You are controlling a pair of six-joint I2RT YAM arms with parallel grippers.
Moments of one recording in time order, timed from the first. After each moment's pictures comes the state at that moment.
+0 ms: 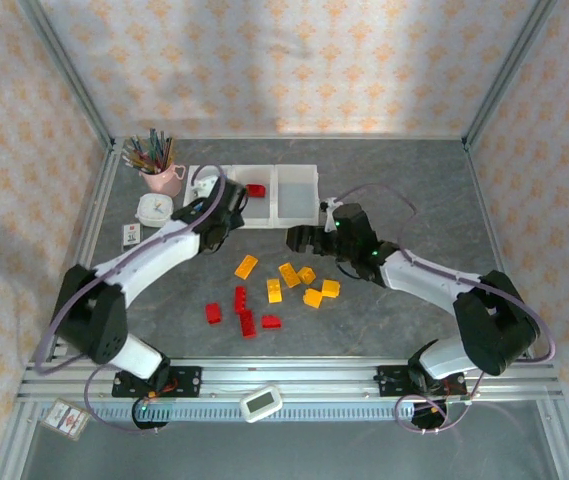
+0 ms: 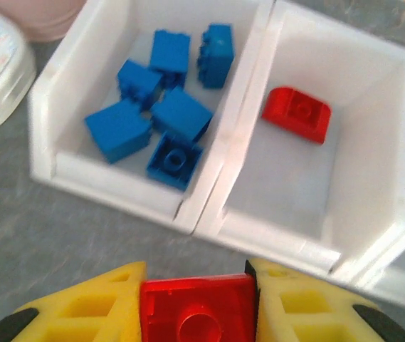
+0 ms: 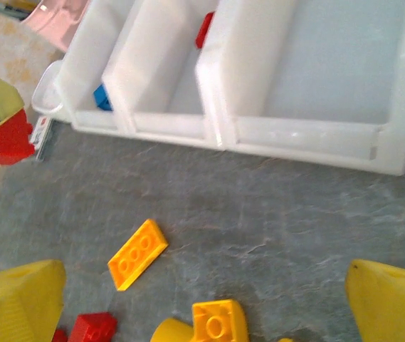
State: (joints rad) left arm -0.45 1.55 1.14 -0.51 -0.44 -0.75; right arm 0.60 1.42 0.77 0.08 -0.19 0.58
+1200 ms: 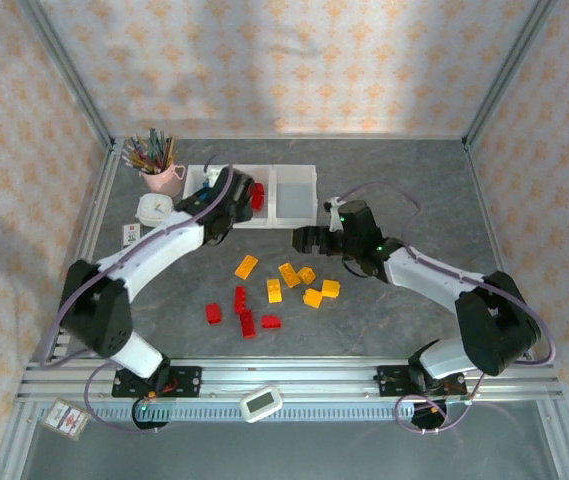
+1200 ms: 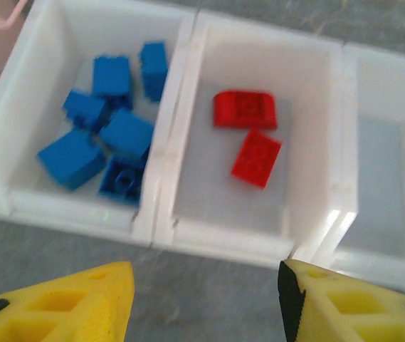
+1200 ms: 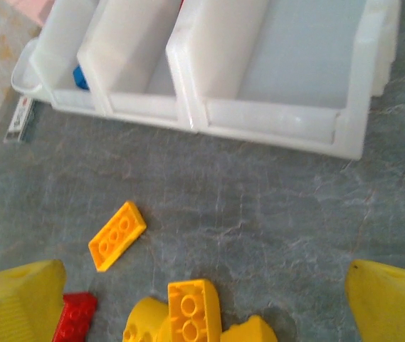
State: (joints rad) left arm -0.47 1.52 1.18 -0.56 -0.39 -0.64; right arm 0.57 1.42 0.79 -0.02 -0.25 0.50
